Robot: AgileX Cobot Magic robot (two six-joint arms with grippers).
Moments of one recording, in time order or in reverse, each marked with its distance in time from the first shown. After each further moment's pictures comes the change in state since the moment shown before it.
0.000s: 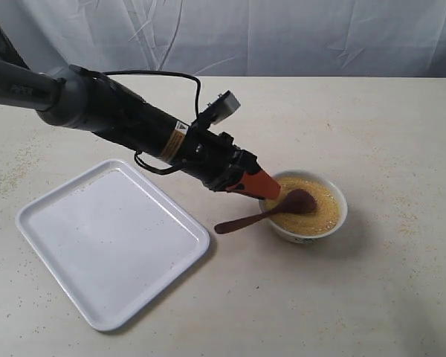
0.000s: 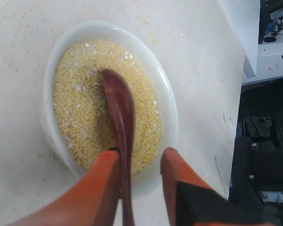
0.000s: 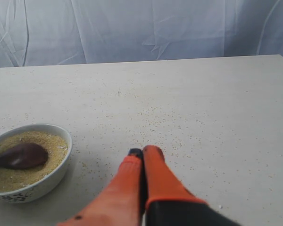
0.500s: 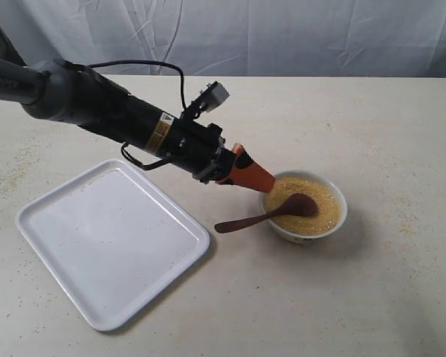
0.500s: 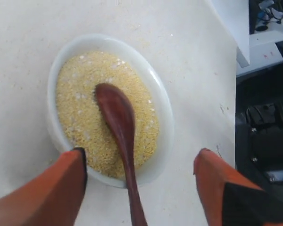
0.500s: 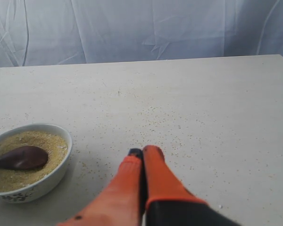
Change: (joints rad) left arm 0.054 -0.012 0.000 0.000 -0.081 0.180; right arm 0.000 0.000 0.000 0.000 0.000 0.000
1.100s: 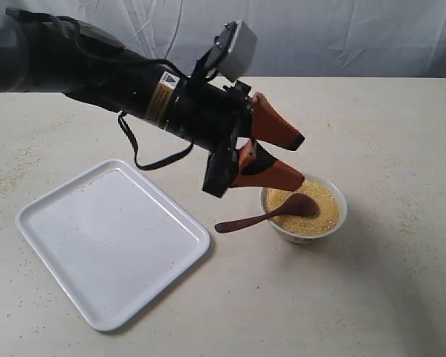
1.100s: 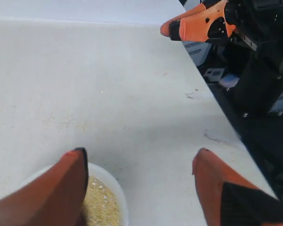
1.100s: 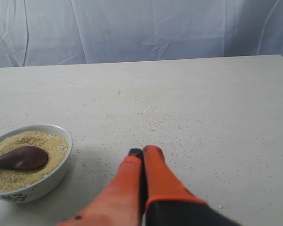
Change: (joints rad) left arm -0.108 -0.260 0.049 0.000 -0.023 0.606; right arm 0.000 0.000 0.000 0.000 0.000 -0.002
